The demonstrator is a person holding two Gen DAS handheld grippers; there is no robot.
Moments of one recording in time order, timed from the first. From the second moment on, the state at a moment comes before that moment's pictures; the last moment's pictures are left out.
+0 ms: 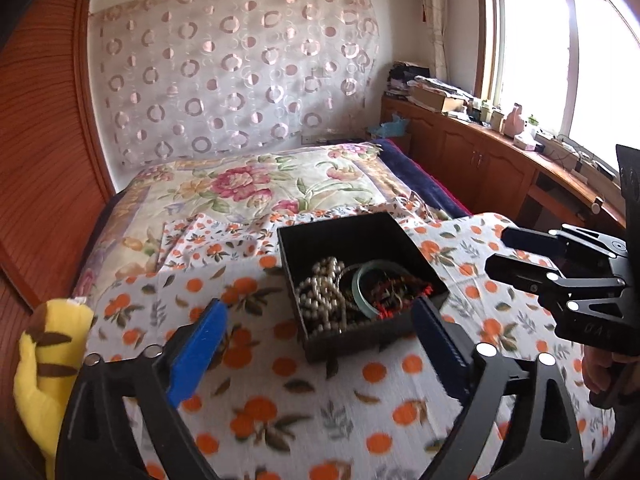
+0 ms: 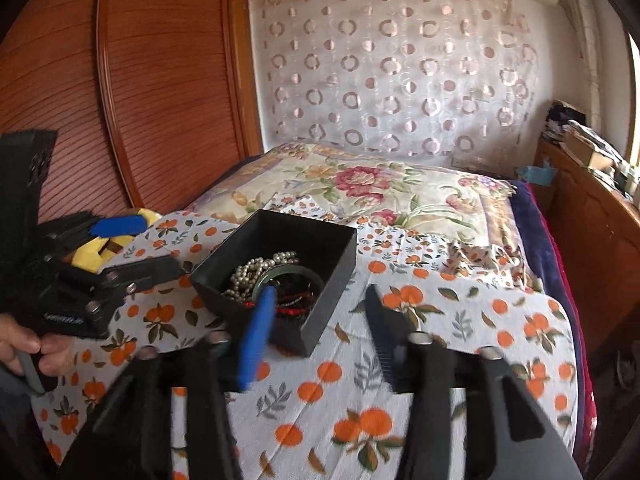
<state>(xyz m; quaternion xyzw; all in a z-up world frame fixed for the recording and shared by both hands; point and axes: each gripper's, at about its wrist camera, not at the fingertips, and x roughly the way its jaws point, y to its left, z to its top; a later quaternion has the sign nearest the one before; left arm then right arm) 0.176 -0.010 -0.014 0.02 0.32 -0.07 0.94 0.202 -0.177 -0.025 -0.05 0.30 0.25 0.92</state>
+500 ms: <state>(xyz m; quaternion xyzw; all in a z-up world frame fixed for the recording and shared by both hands) 0.075 -0.011 0.012 0.02 0.29 -0.01 0.96 0.105 -0.203 -0.001 0.00 0.24 0.19 0.95</state>
